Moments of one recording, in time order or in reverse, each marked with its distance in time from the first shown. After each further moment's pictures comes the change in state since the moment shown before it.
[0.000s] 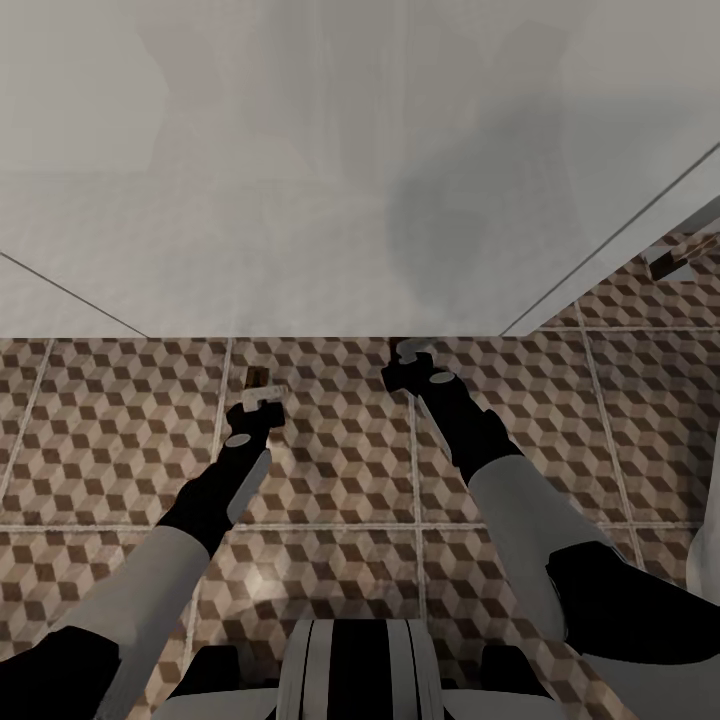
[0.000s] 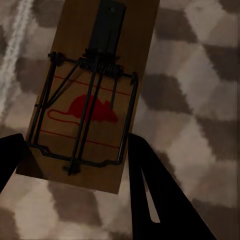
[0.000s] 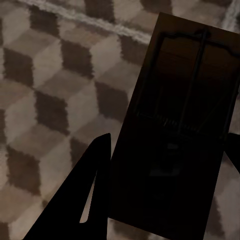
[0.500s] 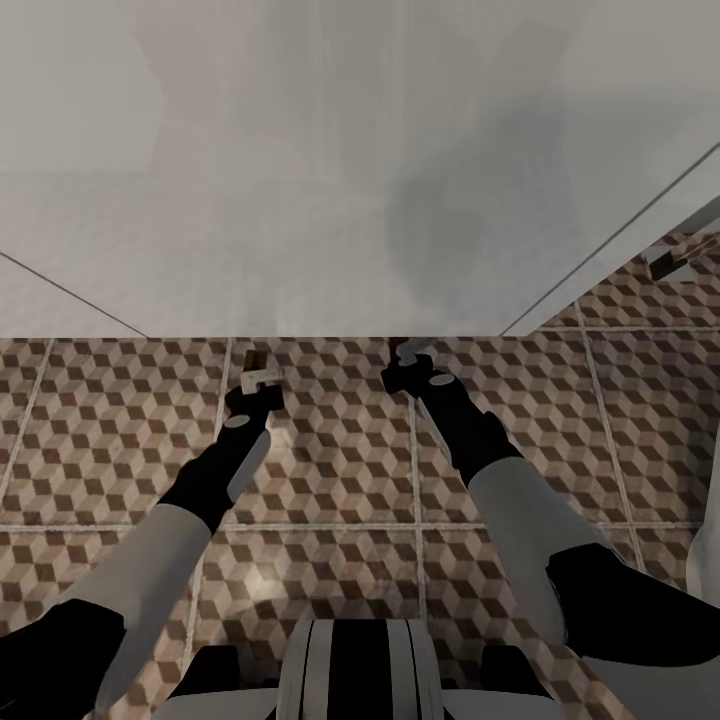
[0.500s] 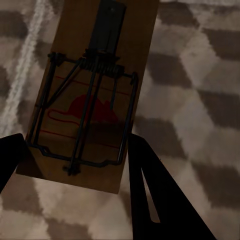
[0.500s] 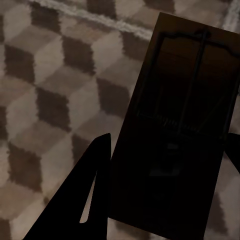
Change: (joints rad) left arm -0.072 0.000 0.000 0.028 0.001 0.008 0.000; right arm 0.007 0.000 0.001 0.000 -0.001 -0.004 0.000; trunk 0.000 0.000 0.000
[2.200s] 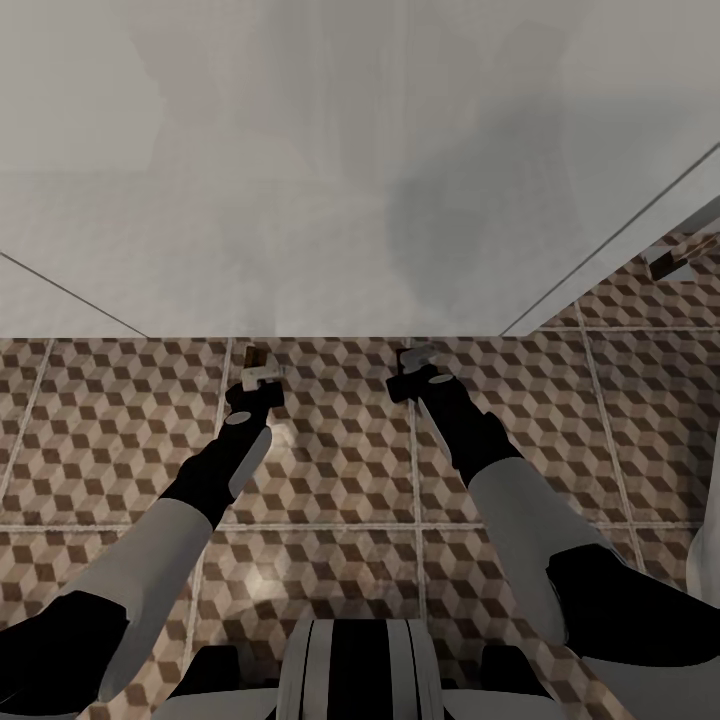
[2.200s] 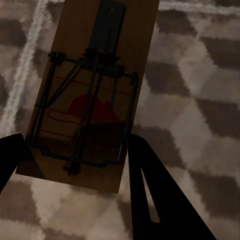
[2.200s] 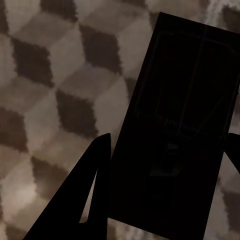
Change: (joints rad) left arm -0.021 -0.003 -0.004 0.025 0.000 -0.013 -0.001; right arm 0.002 0.000 -0.003 -0.003 -0.002 0.150 -0.035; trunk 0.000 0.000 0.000
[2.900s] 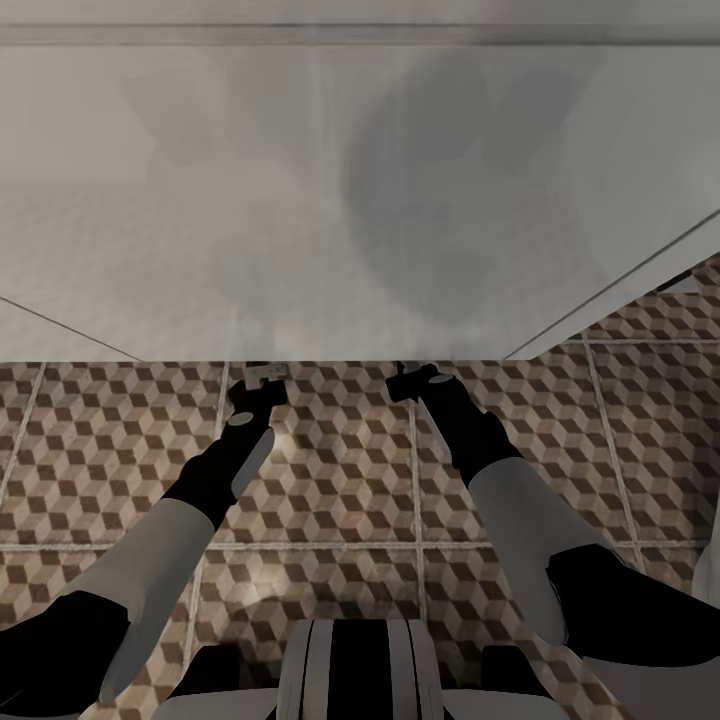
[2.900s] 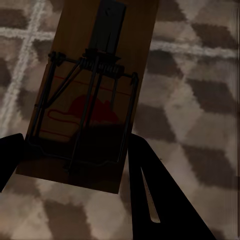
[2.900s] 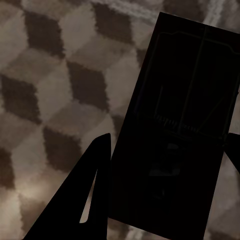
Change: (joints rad) left arm 0.000 -0.005 -0.015 0.001 0.001 -0.033 0.000; right arm 0.000 0.000 0.000 -0.001 0.000 -0.002 0.002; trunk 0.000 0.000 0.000
